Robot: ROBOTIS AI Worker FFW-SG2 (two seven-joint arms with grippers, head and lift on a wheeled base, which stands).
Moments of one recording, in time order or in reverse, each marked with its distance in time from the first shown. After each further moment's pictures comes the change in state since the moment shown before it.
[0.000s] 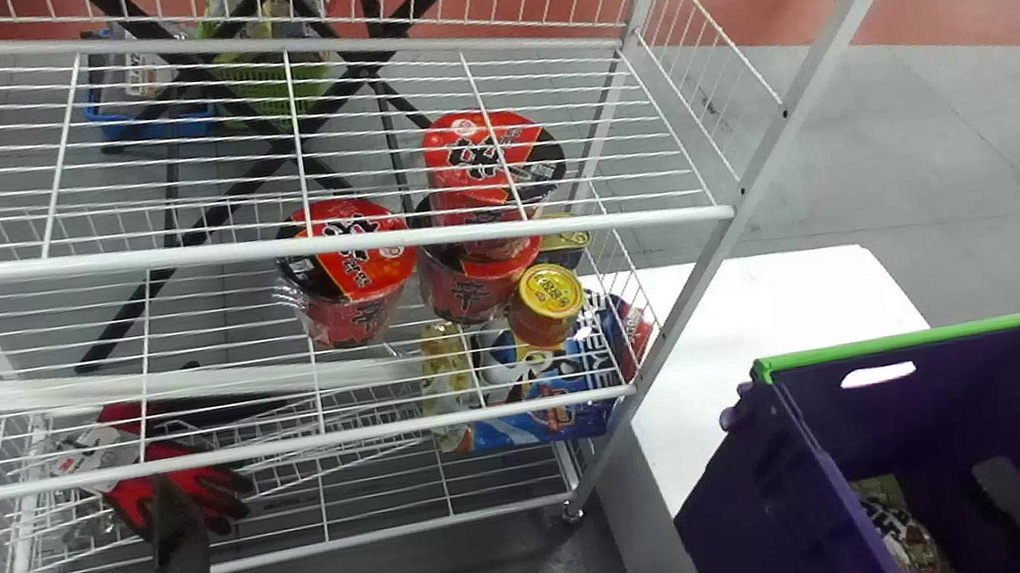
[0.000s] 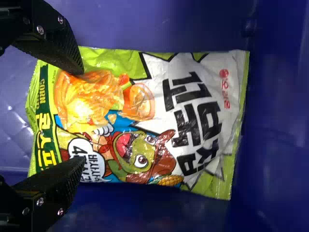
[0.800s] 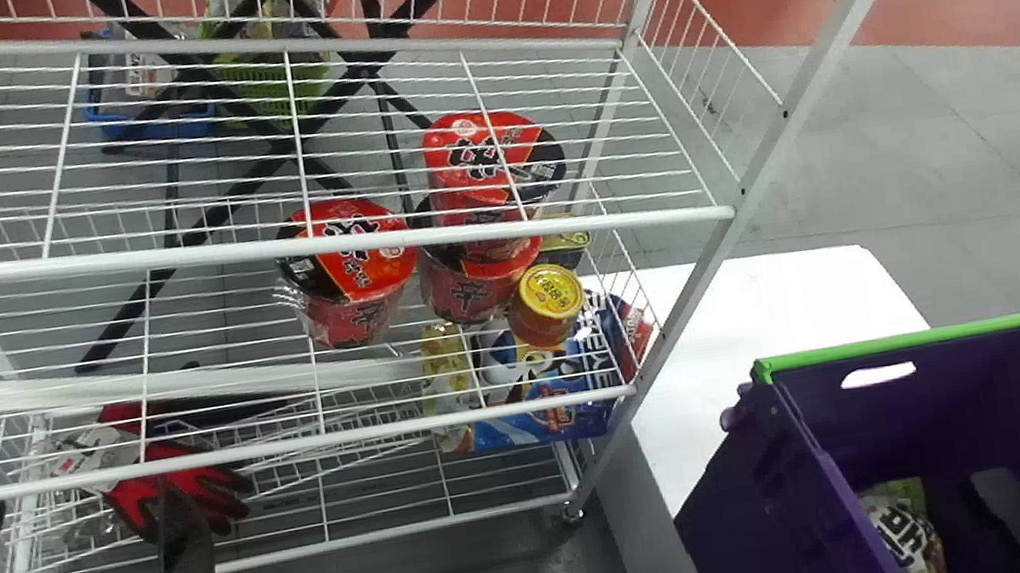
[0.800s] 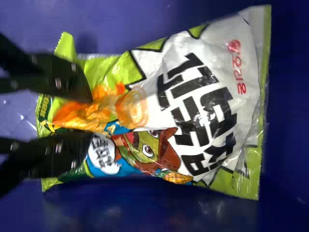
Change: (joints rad) left arm 0.000 -0.003 -0.005 0.010 -0.001 -0.003 0.002; right arm -0.011 0.017 0.017 -0.006 -0.069 0.155 -0.077
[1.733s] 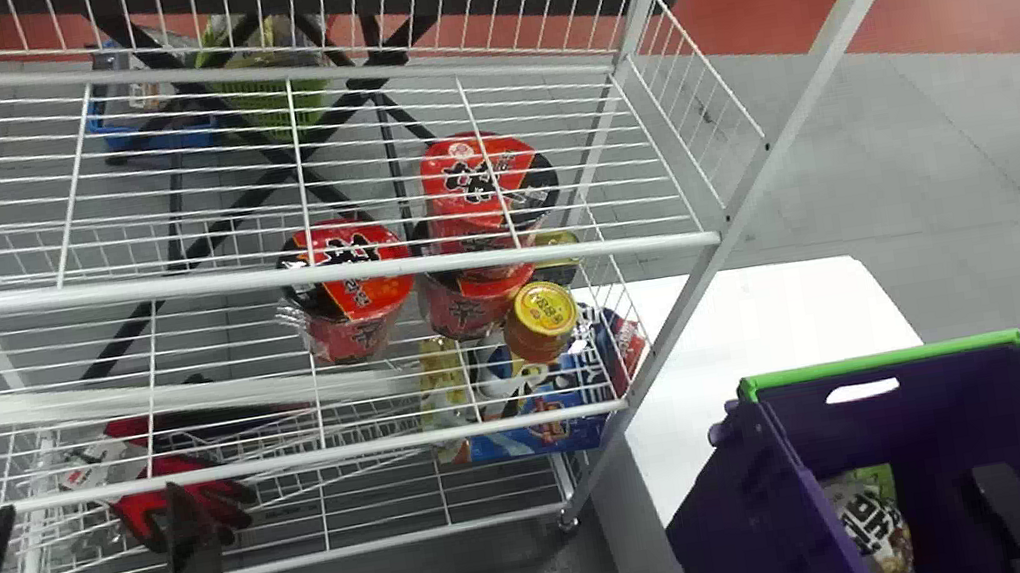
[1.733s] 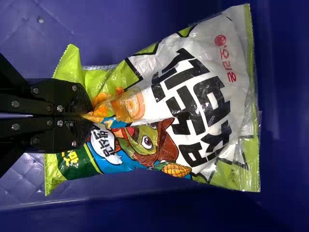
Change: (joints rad) left arm -0.001 -0.015 -0.005 0.005 -0.013 0.021 0.003; right arm 0.099 0.075 -0.052 -0.211 -0.066 0.017 0.086
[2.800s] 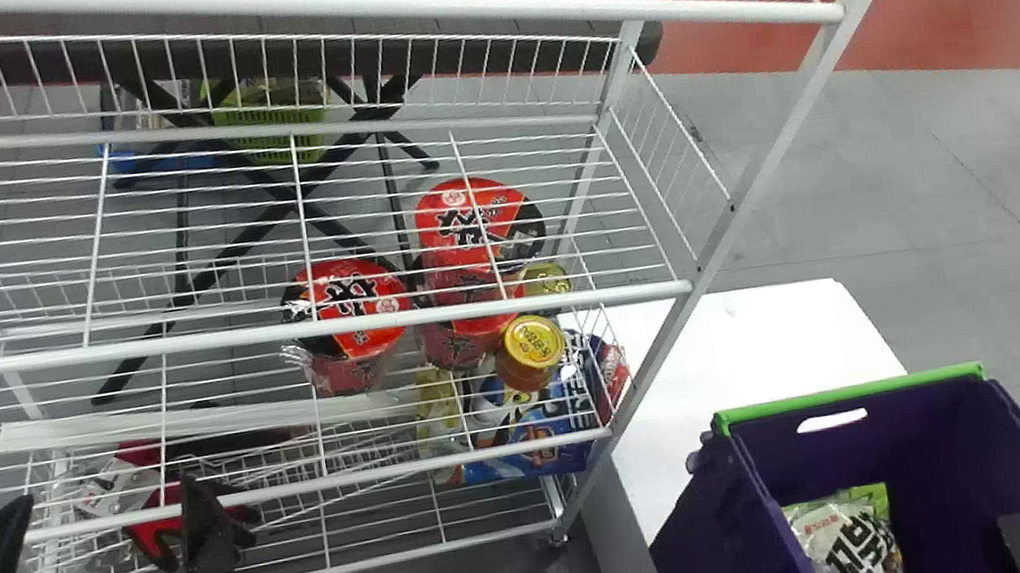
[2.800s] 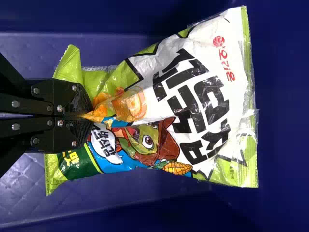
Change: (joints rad) left arm -0.030 -0.014 -0.012 0.009 -0.021 0.052 0.001; right arm 0.198 0.154 -0.103 -0.289 -0.074 -0.028 0.055
